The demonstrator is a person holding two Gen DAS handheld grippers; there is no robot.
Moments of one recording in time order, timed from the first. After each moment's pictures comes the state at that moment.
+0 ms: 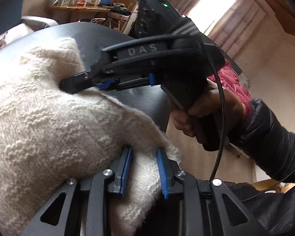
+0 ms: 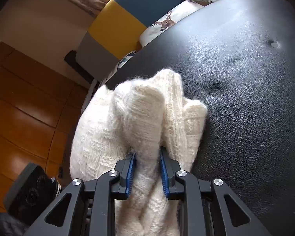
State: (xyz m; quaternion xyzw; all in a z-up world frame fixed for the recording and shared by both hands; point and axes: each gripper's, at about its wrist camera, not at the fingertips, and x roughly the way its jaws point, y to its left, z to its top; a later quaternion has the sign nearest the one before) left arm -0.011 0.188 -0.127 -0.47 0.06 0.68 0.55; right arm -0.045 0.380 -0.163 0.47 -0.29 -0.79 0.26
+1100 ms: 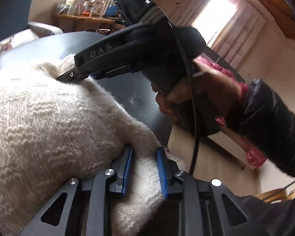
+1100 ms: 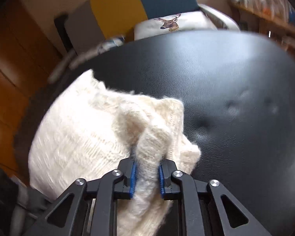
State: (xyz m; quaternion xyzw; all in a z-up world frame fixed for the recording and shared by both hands) left arm 0.036 0.148 -0.125 -0.44 0.03 0.72 0.54; right arm -0.092 0.353 -0.141 0.50 -0.13 -0.83 0.22
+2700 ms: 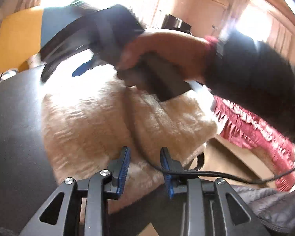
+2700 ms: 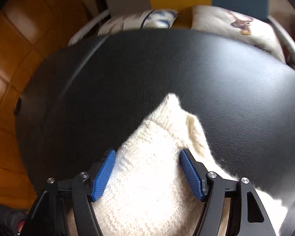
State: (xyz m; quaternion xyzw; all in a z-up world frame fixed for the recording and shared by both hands) left arm 0.108 -0.049 -0.082 -0.38 -0.01 0.83 0.40; right arm -0.185 0.167 -0.133 0.54 0.02 -0.79 0.29
